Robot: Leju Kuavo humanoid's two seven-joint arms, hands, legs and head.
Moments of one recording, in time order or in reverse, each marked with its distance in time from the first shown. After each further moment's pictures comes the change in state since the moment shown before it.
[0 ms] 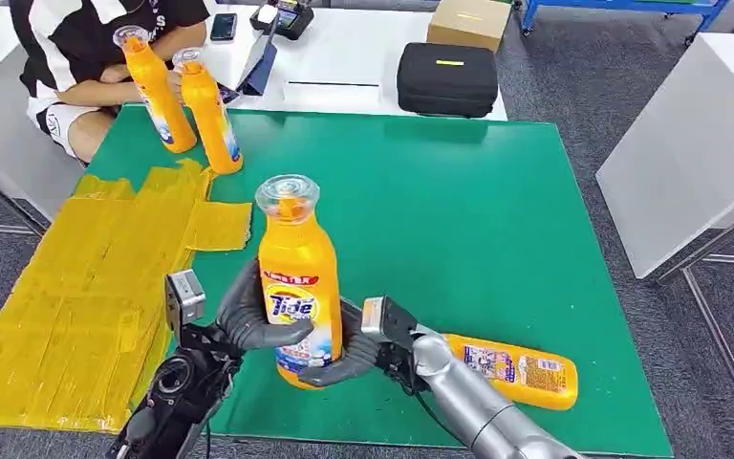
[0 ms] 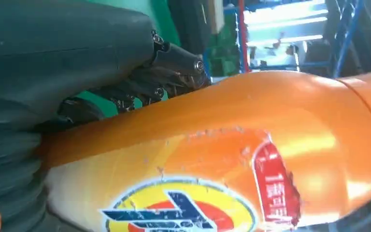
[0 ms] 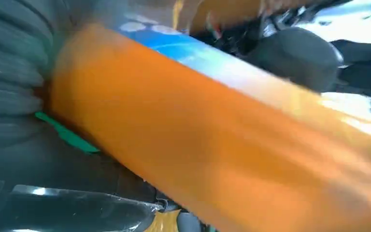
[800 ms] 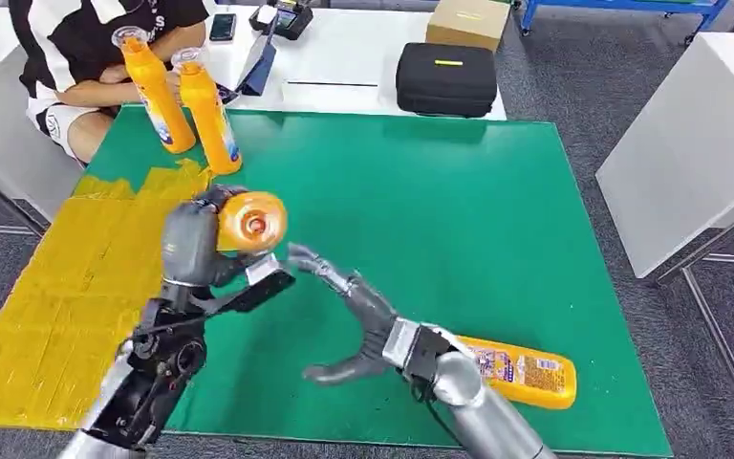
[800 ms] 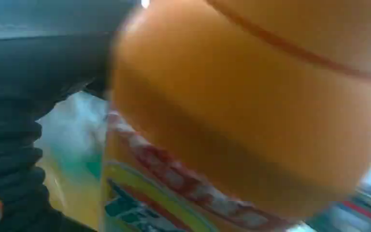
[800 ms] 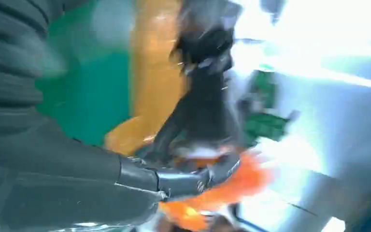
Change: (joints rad) left arm -0.160 0.075 0.051 0.065 -1.408 0.837 0.356; right arm 0.198 -0.066 -0.124 -0.529 0.045 -0.246 0.106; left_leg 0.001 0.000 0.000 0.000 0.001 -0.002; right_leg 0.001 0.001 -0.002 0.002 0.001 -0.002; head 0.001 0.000
